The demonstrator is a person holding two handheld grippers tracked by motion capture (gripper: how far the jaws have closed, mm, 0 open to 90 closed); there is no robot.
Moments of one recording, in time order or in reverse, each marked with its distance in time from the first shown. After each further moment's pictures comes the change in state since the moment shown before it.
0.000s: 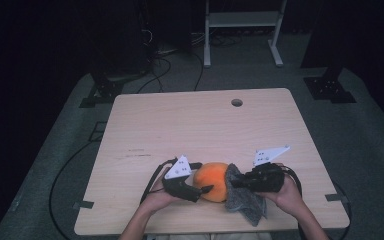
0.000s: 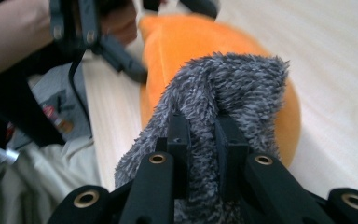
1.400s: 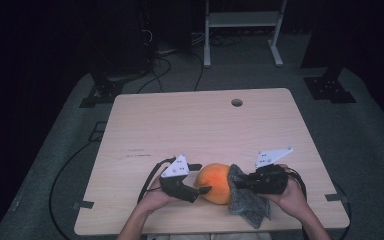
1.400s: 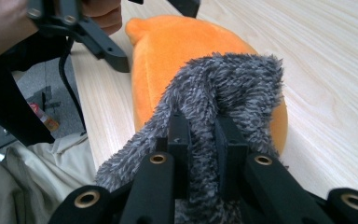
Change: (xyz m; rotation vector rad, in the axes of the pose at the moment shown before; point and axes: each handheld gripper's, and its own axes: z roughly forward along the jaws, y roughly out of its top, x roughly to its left) left arm -0.006 0.008 -0.009 -0.038 -0.058 0.039; right arm 0.008 0.001 -0.009 0.016 -0.062 -0.006
